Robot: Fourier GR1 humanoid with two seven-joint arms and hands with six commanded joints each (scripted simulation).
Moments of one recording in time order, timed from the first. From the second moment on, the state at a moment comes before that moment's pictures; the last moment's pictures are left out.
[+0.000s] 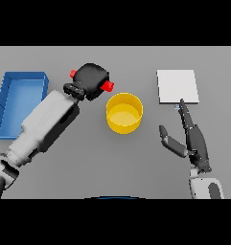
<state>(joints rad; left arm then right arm) -0.88 0.26 -0.54 -1.00 -0.87 -0.26 0.11 0.13 -0.07 0.12 -1.74 0.20 0.00 -0.07</state>
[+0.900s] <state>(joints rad) -1.16 0.26 -0.92 -0.84 -1.23 -0.37 -0.16 0.12 -0.05 0.11 -1.74 0.19 -0.03 -0.10</state>
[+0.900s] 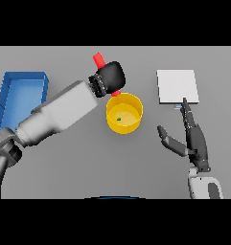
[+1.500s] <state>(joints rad) -1.31 0.23 -1.10 -0.79 -1.42 -0.32 -0.23 0.14 -0.04 0.12 -1.74 0.21 -0.04 -0.12</state>
